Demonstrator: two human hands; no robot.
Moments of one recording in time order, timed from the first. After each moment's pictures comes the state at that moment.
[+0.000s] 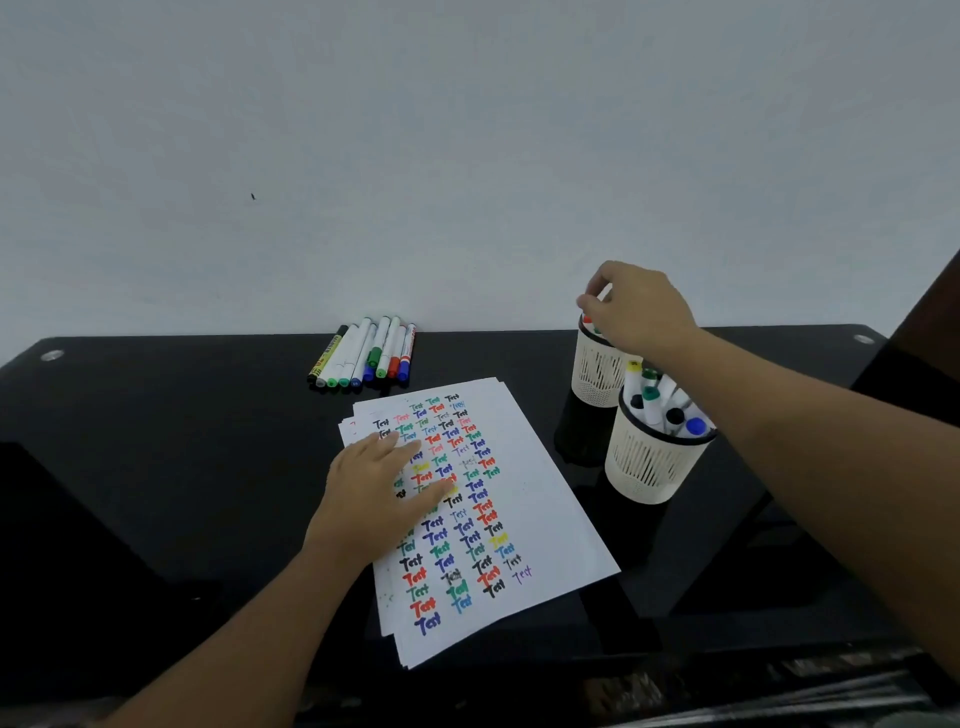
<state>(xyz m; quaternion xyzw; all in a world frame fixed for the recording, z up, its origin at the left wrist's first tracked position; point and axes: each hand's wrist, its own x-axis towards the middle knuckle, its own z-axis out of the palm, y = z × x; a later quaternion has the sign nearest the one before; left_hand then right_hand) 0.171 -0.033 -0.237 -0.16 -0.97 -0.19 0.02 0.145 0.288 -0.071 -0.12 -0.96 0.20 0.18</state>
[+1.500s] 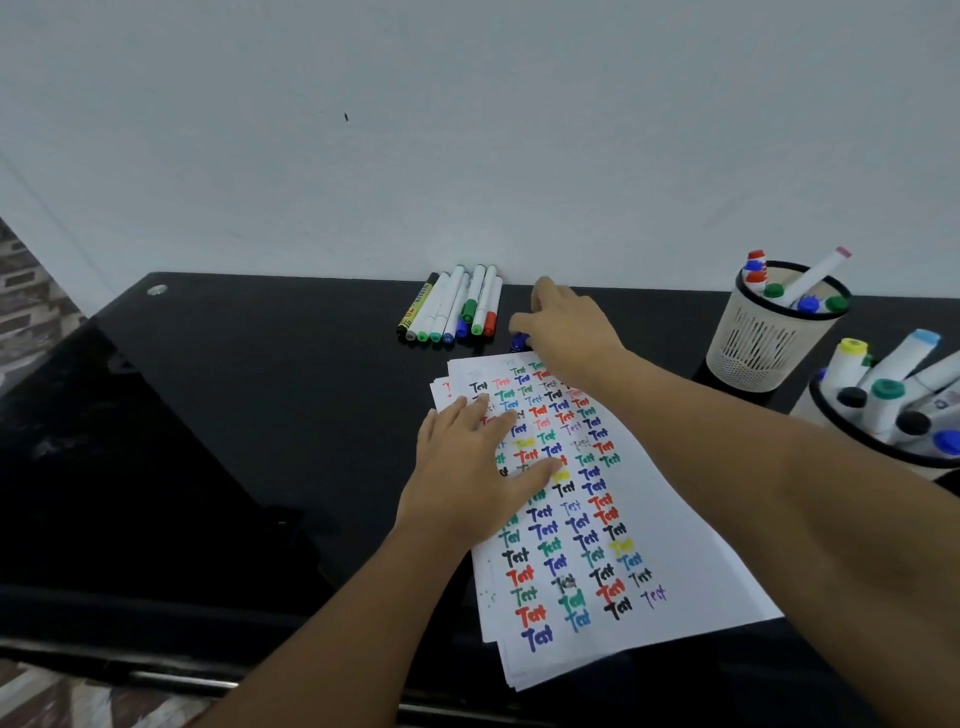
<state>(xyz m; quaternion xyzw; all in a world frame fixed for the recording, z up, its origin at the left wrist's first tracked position) 0.166 -0.031 -0.236 -0.14 -0.97 -0.20 0.00 0.028 0.146 -0.203 0.17 -0.97 -0.09 0.12</state>
